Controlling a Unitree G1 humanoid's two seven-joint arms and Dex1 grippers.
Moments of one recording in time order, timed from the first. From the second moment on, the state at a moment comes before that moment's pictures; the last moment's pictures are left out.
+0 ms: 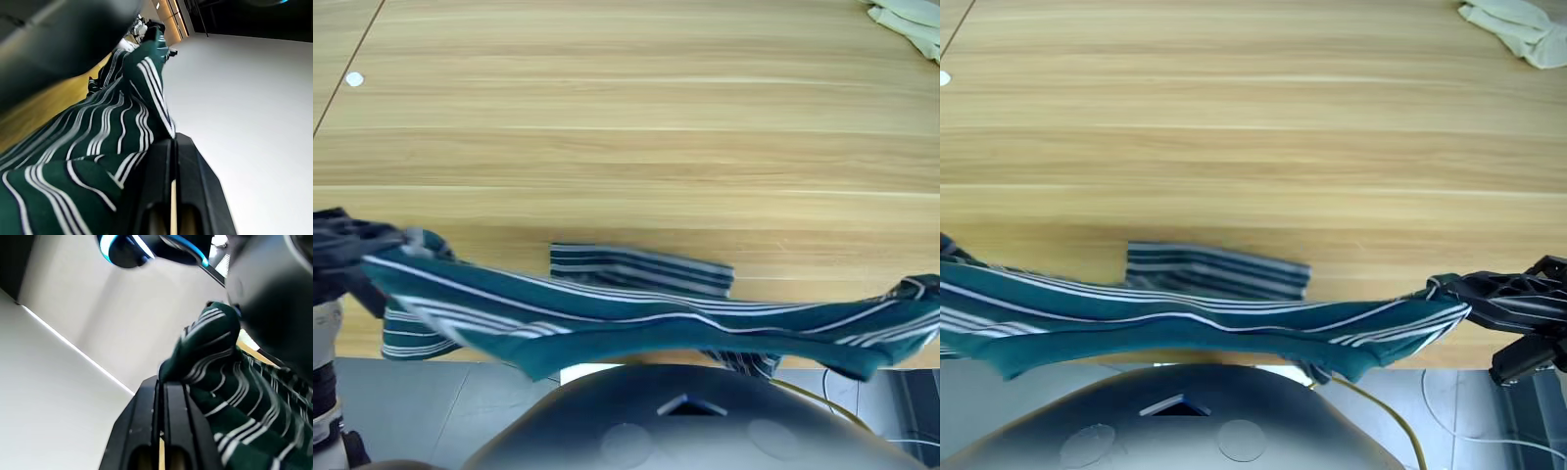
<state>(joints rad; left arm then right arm) 0.21 0.88 0.34 -0.36 -1.05 -0.60 -1.46 0.51 -0.94 -0.50 -0.41 1.09 -0.90 1.45</state>
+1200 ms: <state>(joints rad) -0.68 0.51 -0.12 1.23 0.09 -0.64 -0.68 -0.62 -0.67 0.22 0.93 -0.34 -0.78 0.38</state>
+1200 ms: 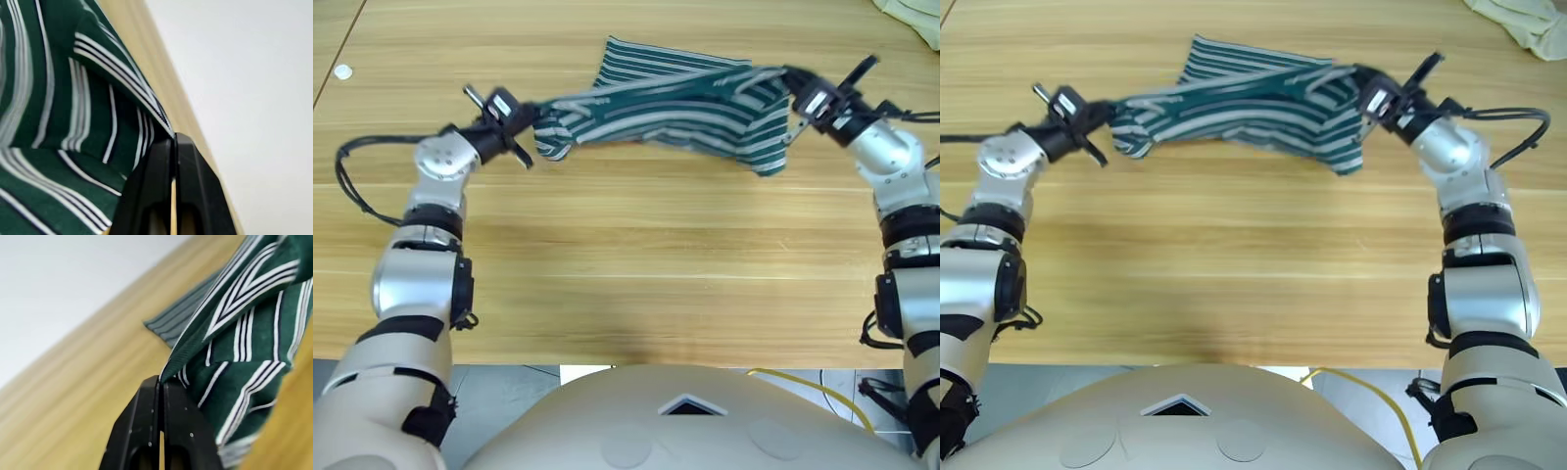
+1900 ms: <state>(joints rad) -0.36 0.73 -0.11 0.99 0.01 -1.00 -1.09 0.00 -0.94 0.28 0.35 0.01 -0.83 0.92</state>
